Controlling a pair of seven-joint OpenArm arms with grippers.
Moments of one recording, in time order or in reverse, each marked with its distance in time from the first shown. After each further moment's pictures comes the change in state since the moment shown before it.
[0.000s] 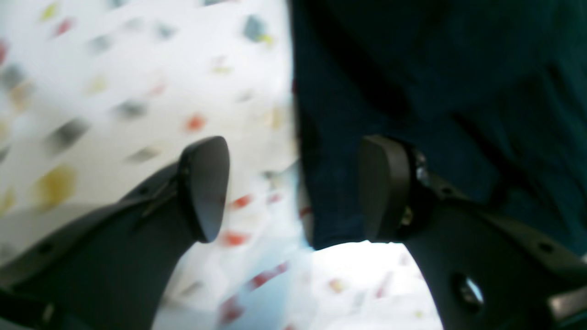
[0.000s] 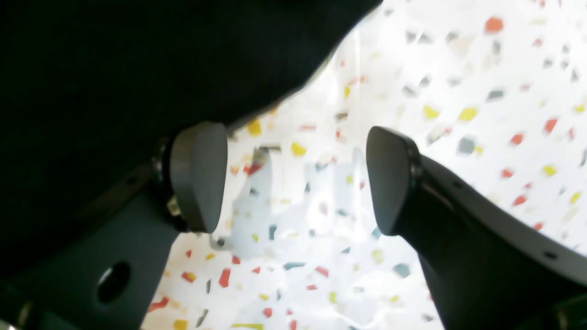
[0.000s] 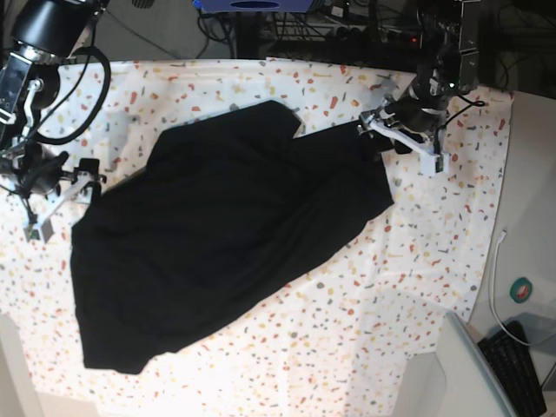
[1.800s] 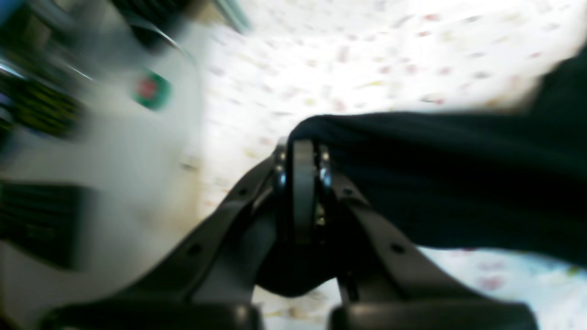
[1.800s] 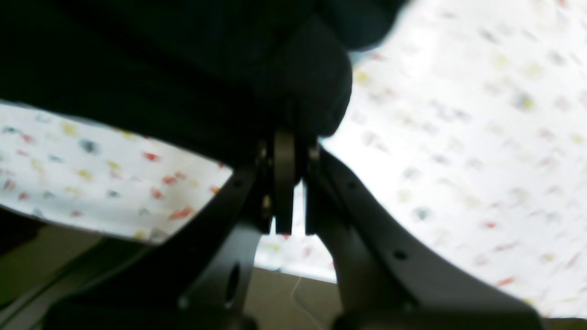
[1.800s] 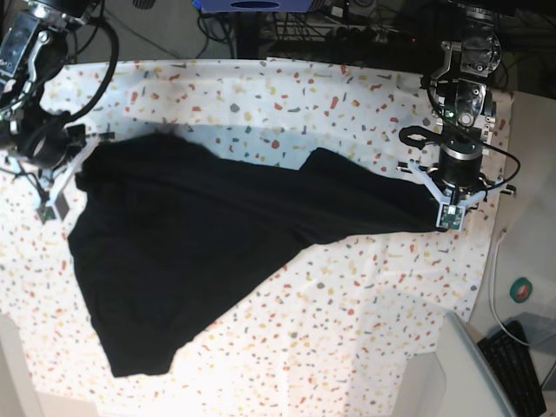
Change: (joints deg) left arm -5.0 -7.9 5.4 11.6 44.3 13.4 -3.5; right arm -4.8 -1.6 -0.3 13.8 5.6 8.8 -12.3
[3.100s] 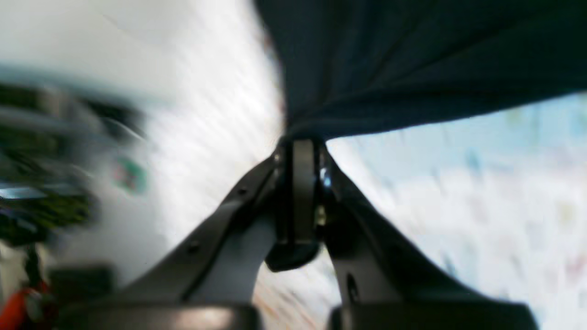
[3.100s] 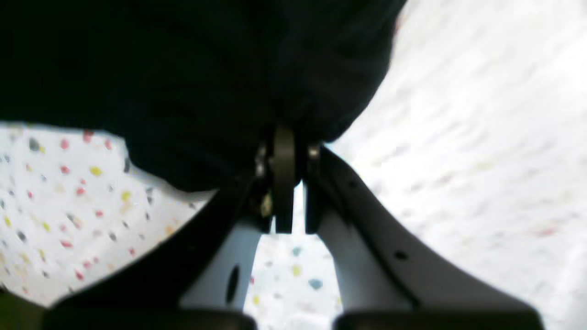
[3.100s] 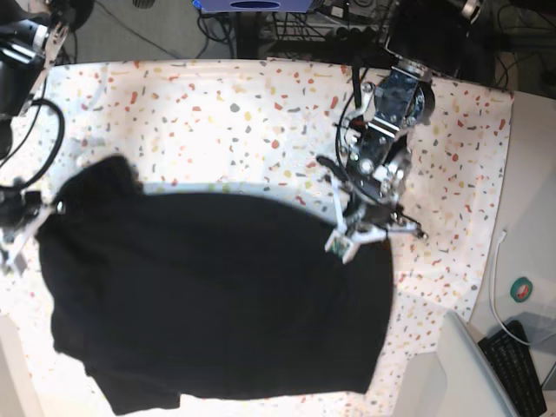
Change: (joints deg) left arm -14.8 9.9 16.8 -13.6 15.9 -5.4 16.9; right arm 16.6 13.4 -0.1 -29.1 -0.3 0.1 6.9
